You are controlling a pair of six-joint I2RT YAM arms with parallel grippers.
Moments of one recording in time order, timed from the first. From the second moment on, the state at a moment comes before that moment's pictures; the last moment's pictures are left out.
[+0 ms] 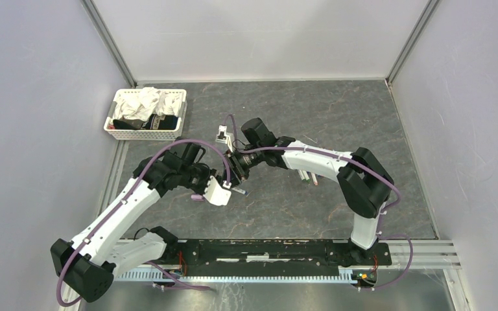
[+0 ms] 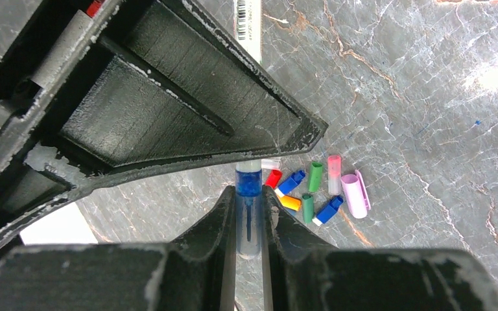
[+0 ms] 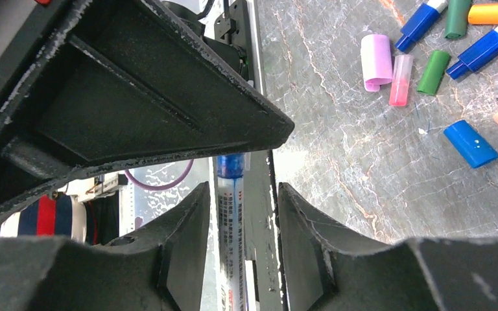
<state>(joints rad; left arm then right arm) -0.55 1.00 0.94 -0.97 0.39 1.49 0.86 1.85 1.30 -0.13 -0.94 0.34</state>
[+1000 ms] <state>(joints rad) -0.56 1.00 0.94 -0.95 0.39 1.50 0.87 1.85 1.30 0.04 -1.00 0.53</state>
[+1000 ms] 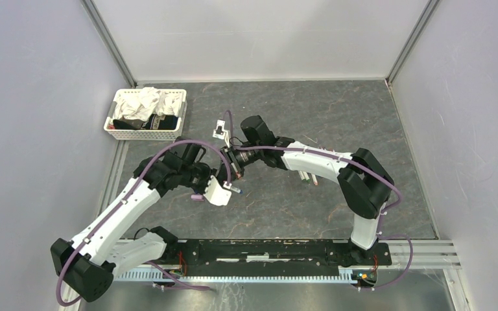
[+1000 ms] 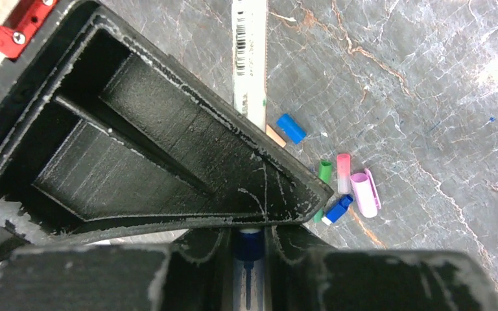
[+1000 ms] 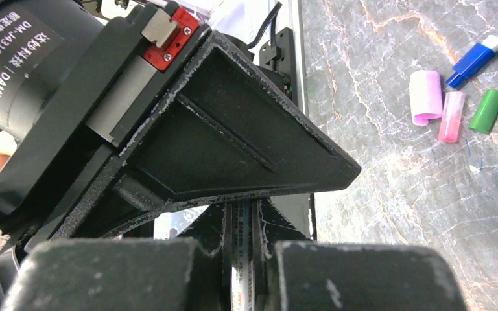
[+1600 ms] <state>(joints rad) -0.56 1.02 0.93 -0.93 0.38 1.49 0.87 1.84 1.31 -0.05 -0.96 0.42</state>
